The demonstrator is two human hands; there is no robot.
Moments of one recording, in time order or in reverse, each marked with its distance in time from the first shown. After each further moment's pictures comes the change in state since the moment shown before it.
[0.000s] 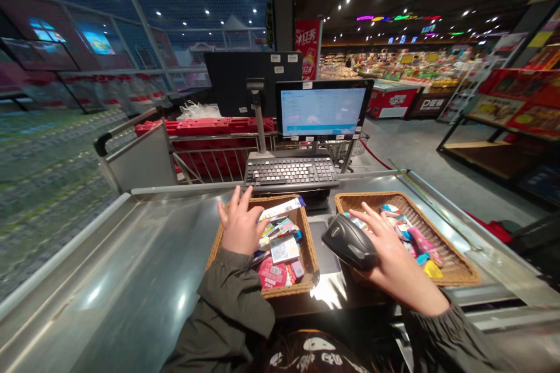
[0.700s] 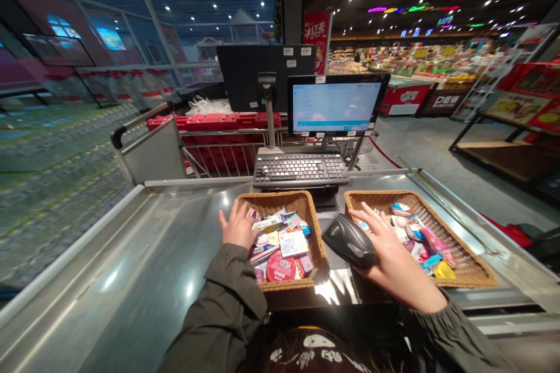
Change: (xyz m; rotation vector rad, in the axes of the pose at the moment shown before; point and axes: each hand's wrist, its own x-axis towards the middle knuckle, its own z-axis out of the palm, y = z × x) left_hand -0.030 -0.060 0.046 0.128 -0.253 -0.100; right_hand 0.010 -0.020 0.013 0.055 -0.045 0.011
